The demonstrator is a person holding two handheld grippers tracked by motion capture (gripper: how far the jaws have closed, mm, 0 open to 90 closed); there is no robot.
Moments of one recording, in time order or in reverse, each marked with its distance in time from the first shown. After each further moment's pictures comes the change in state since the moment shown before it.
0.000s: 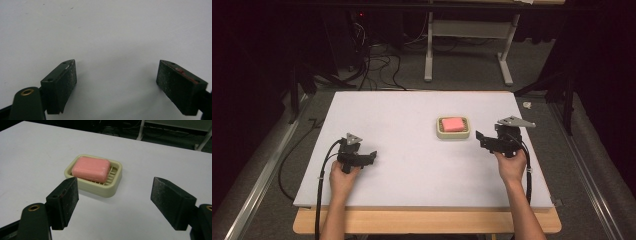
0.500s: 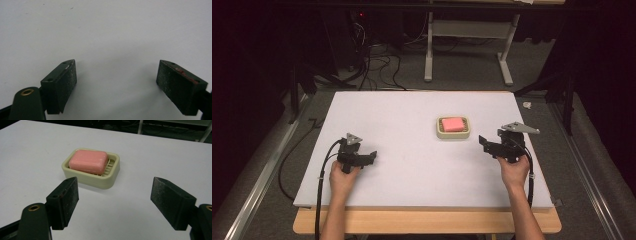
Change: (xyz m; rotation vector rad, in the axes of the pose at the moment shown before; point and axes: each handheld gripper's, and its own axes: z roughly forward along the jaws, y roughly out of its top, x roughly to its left) left arm 0.000 0.000 0.000 0.000 0.000 0.000; right arm -0.006 -0.017 -0.004 0.006 -0.001 0.029
